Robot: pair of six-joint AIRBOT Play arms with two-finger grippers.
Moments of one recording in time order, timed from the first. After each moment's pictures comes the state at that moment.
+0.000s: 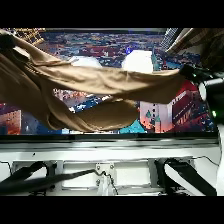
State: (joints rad) left arm 0.07 -1.23 1.44 1.89 -0.70 -1.83; right arm -0.02 -1.08 1.10 -1.95 0.76 2.18
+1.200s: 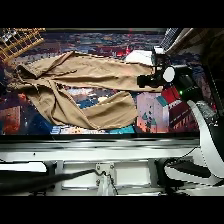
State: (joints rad) left arm 0.61 -1.61 1.34 1.46 -0.91 -1.79; right arm 0.22 -1.35 1.26 -1.45 1.00 1.69
